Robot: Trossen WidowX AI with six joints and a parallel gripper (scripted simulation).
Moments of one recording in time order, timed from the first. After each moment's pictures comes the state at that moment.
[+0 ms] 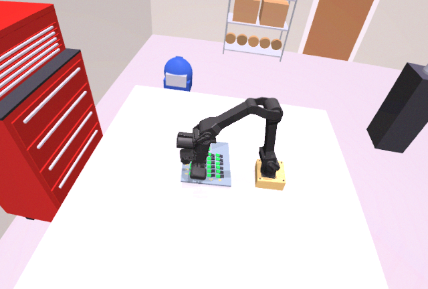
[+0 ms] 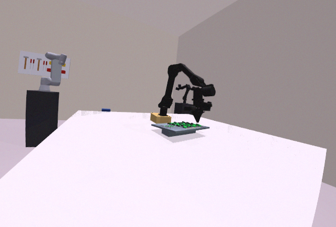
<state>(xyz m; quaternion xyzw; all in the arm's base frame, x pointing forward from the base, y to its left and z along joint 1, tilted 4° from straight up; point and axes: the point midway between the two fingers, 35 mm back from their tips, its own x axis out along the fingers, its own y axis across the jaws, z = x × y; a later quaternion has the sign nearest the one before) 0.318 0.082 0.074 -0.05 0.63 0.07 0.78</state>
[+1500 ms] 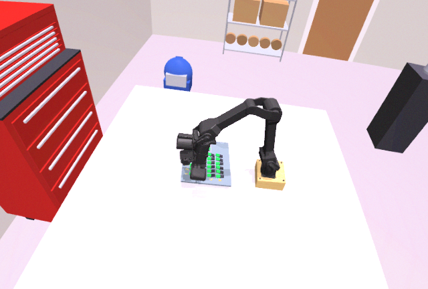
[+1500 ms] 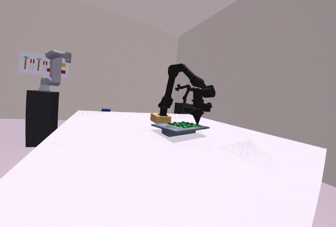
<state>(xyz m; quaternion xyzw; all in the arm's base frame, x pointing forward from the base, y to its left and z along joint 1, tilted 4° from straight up) 0.318 0.082 0.067 -0.05 0.63 0.07 0.77</state>
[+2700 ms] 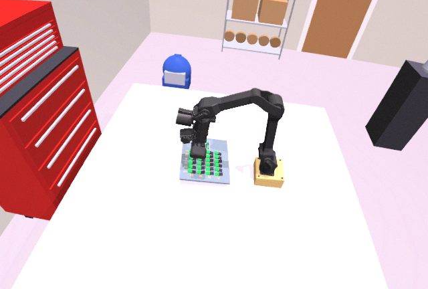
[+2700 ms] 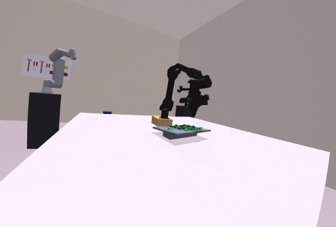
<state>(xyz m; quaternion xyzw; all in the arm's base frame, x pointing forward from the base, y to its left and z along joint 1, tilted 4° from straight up) 0.318 0.031 0.127 -0.05 0.64 0.06 0.77</state>
